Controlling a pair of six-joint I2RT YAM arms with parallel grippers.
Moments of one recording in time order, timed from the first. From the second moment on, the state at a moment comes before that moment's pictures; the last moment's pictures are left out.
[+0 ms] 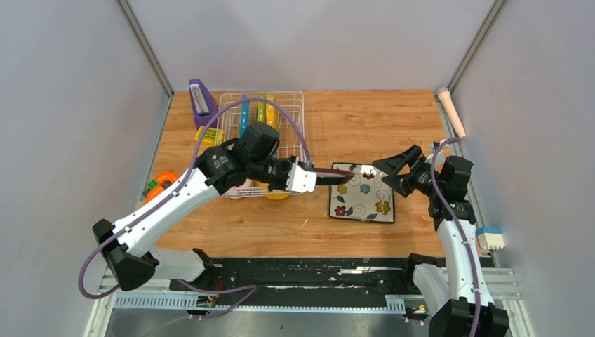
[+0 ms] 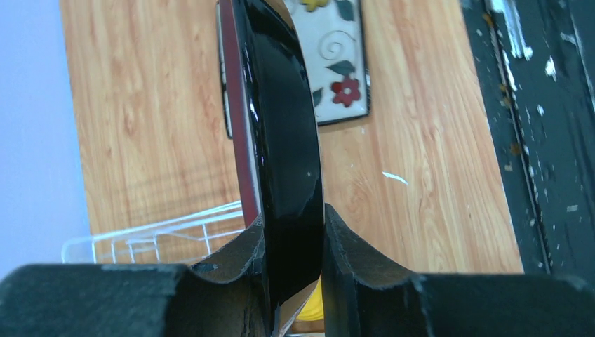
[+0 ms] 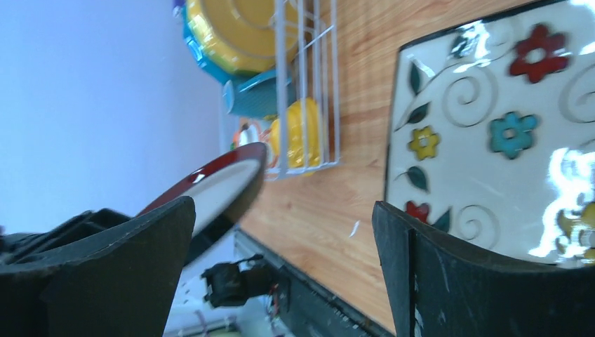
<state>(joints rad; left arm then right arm) -0.81 1.29 1.39 -0.80 0.49 0.86 -0.18 0.81 0.58 -0.20 -0.76 0.86</state>
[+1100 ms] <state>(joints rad) -0.97 1.19 1.18 -0.80 0.35 1.31 0.22 0.99 0.49 -0.17 -1.02 1.16</state>
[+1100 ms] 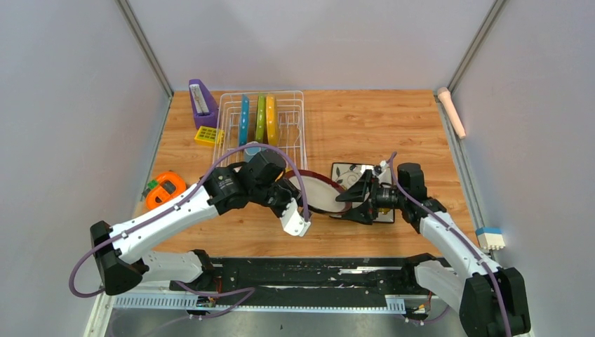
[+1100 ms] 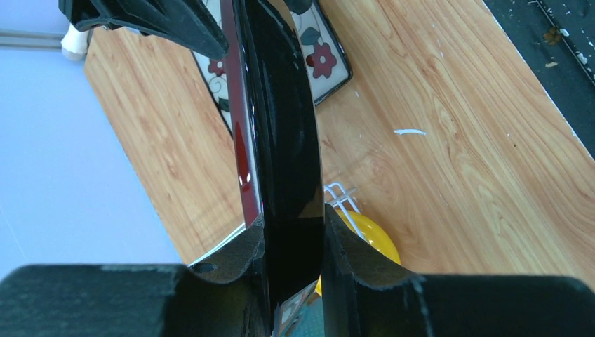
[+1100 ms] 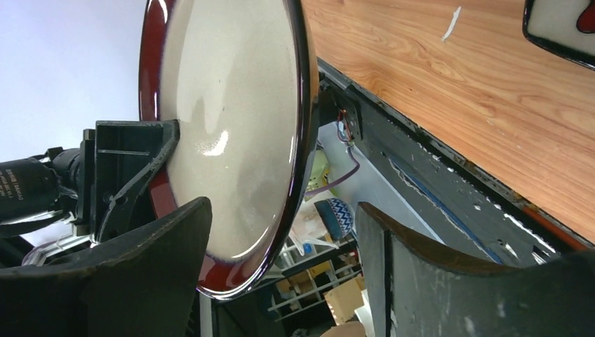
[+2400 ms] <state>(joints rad) -1.03 1.20 1.05 -0.38 0.35 1.06 0.15 0.77 0.39 0.15 -0.70 1.43</state>
